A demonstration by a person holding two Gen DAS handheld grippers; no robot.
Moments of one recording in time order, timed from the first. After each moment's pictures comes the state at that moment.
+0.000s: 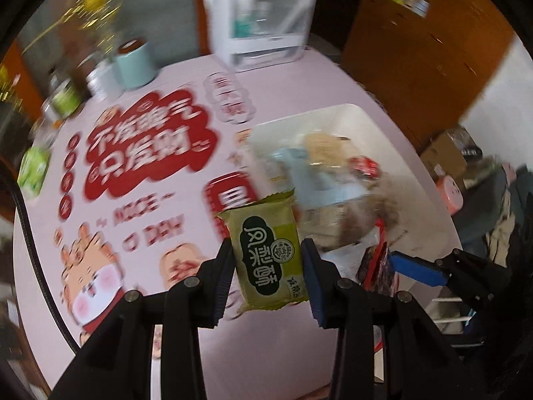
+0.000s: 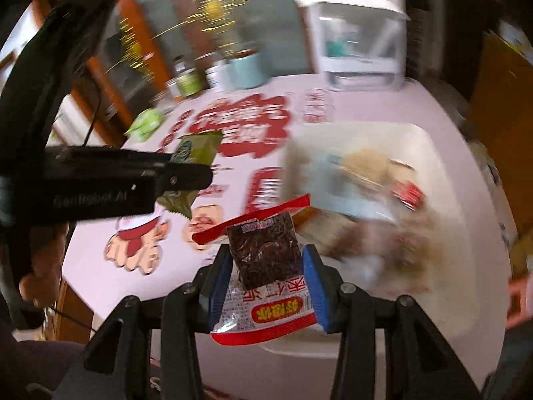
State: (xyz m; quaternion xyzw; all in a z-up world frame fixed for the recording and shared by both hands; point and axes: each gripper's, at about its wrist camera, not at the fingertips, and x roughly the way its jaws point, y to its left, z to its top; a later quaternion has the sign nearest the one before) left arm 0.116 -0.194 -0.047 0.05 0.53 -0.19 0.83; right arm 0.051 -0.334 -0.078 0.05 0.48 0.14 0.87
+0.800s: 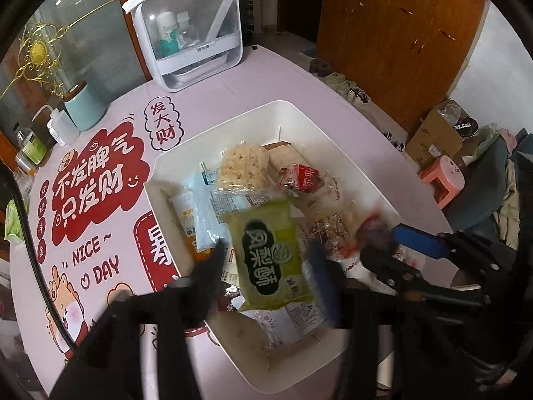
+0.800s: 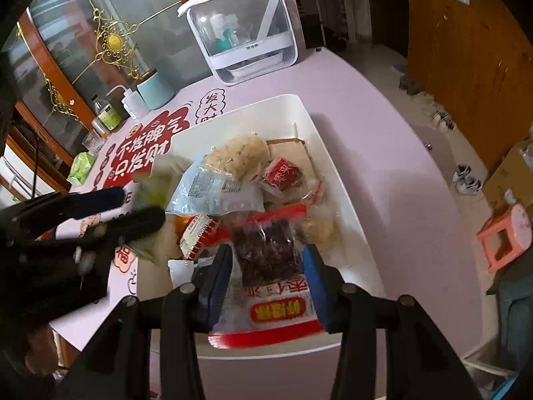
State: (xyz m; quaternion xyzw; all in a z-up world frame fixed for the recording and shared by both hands) left arm 0.111 -0.328 -0.068 0.11 0.51 -0.21 0.83; right arm 0.064 -0.458 -0.112 0.12 0.50 0.03 0.86
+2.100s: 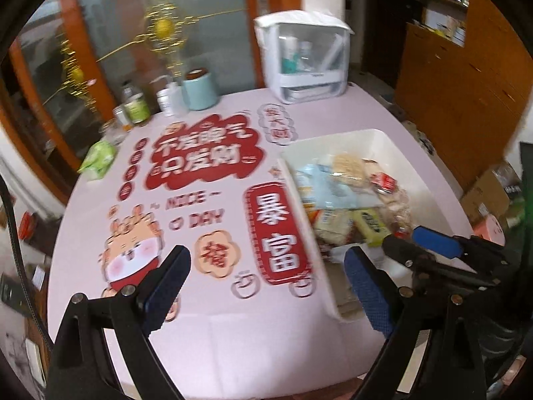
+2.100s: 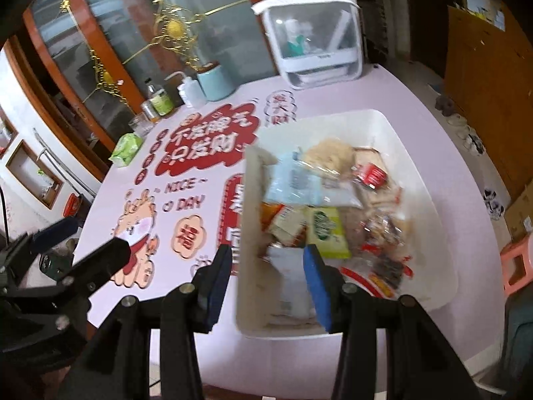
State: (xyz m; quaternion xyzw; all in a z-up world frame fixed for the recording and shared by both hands) left arm 0.021 -0.191 -0.017 0.05 0.45 -0.03 0.89; right arm 0.039 -0.353 -0.065 0.09 0.47 0.10 0.87
